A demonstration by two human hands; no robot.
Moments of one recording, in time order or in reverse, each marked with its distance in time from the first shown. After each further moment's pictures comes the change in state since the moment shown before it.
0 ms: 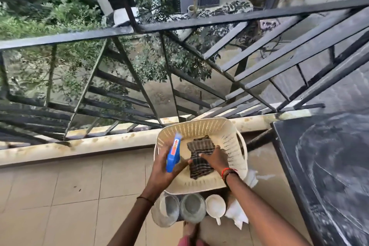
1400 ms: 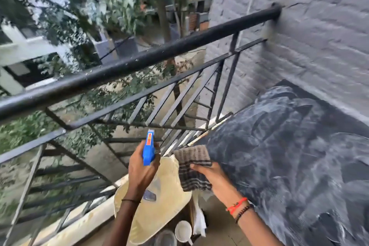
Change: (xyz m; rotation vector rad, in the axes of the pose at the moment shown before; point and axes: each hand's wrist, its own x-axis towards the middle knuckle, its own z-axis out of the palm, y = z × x) left_hand 0.050 0.211 0.032 0.058 -0.085 0.210; right_hand -0.200 0.021 -0.201 1.248 0.191 -0.058
